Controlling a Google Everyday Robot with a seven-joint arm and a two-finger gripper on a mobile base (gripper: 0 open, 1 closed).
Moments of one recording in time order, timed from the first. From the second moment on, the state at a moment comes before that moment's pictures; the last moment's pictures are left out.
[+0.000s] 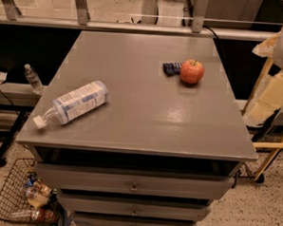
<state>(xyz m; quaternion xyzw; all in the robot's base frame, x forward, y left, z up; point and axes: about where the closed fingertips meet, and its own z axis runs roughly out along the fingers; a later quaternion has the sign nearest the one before) 0.471 -0.224 0.979 -0.58 0.79 -0.02 0.22</state>
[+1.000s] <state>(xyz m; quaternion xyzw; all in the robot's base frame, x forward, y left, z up) 0.546 -0.230 0.975 -0.51 0.80 0.00 0.33</state>
